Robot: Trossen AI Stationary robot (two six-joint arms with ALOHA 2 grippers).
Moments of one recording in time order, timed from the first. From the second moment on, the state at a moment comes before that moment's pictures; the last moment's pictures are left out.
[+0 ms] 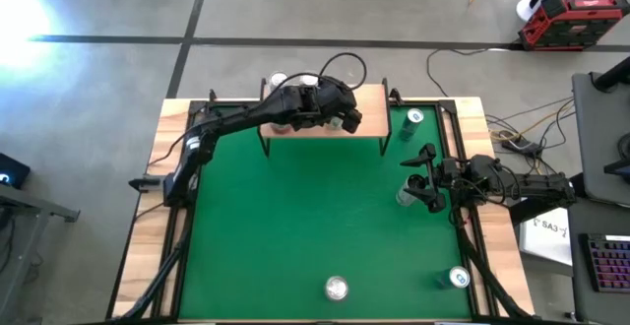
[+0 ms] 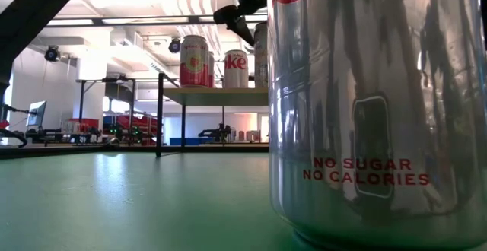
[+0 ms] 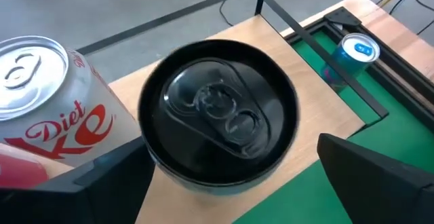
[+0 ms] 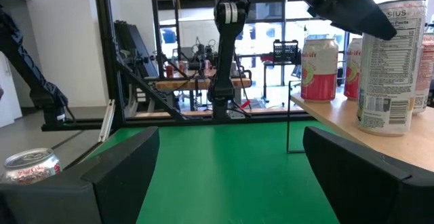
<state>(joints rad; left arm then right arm) 0.21 2.13 2.34 -1.08 -0.54 -0.63 -0.06 0.04 0.02 0.15 -0.10 0.05</state>
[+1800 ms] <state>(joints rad) 0.31 2.20 2.34 -0.89 -0.63 -0.56 -0.06 0.04 0.02 0.15 -0.10 0.05</state>
